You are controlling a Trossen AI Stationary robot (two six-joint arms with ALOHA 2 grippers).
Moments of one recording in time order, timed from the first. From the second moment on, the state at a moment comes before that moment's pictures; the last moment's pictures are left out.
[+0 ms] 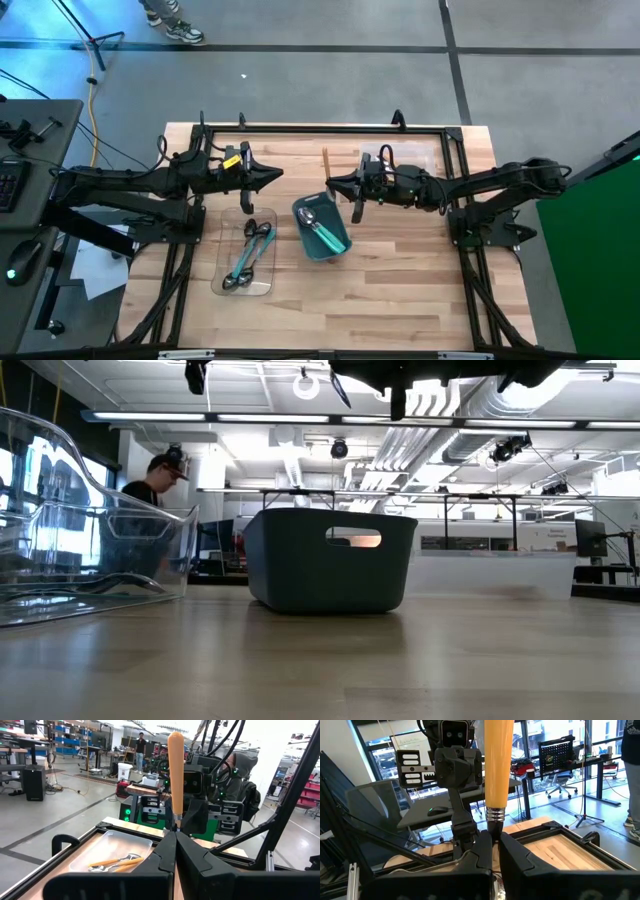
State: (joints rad) left arm 0.05 0.85 0.67 0.24 -0.12 -0.18; right arm 0.01 1.38 0.80 0.64 0.17 0.18
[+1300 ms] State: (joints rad) left arm 0.05 0.85 0.67 0.24 -0.12 -0.18; right arm -0.03 1.07 0.80 0.02 0.24 0.21
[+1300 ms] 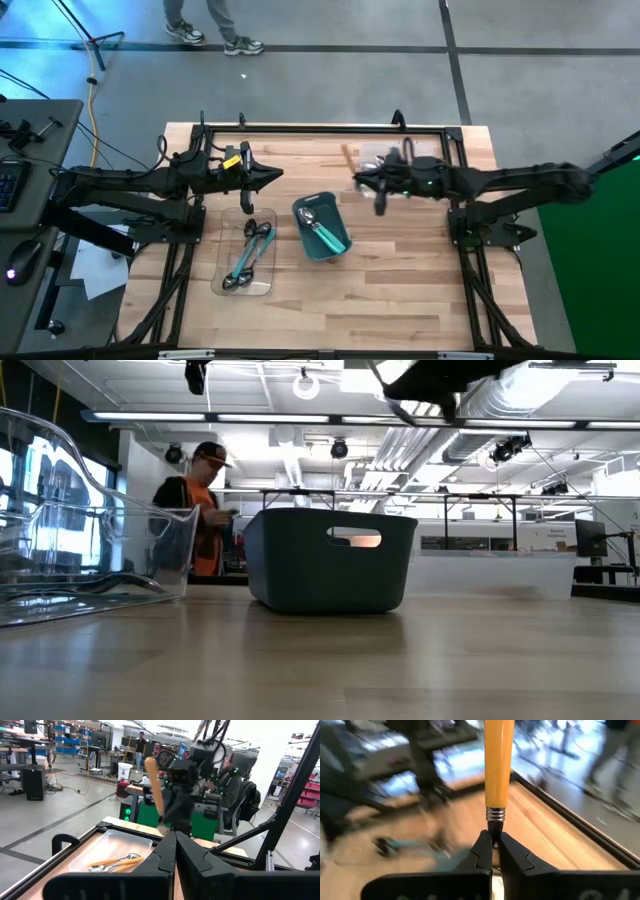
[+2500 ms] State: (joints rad) left arm 0.05 0.85 0.67 0.24 -0.12 -0.18; right arm -0.33 1.03 0.98 -0.79 0.31 0.25
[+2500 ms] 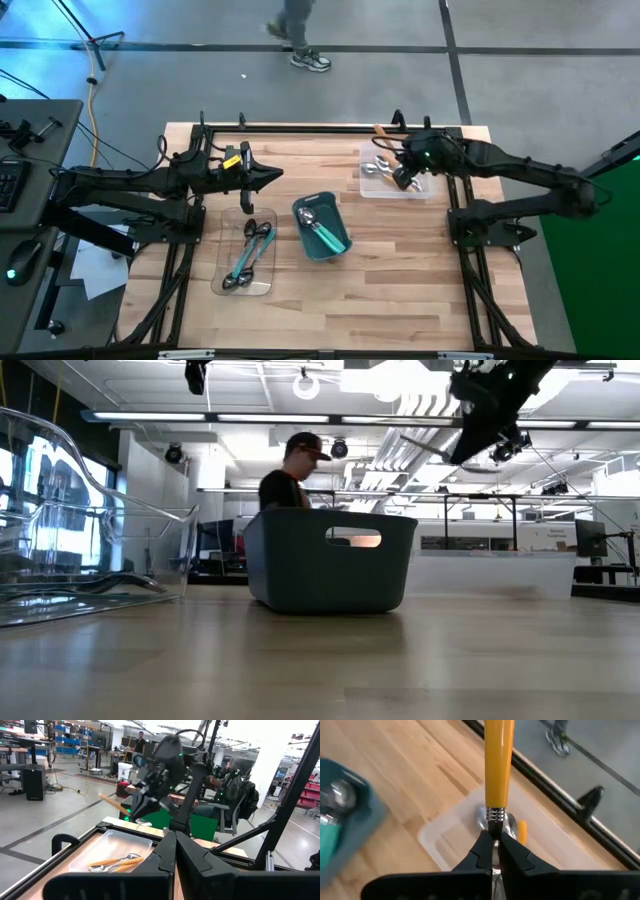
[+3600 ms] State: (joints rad) left arm 0.05 0.85 0.67 0.24 -0.12 -0.18; right arm -0.46 1.07 0.97 -0.90 0.23 0.25
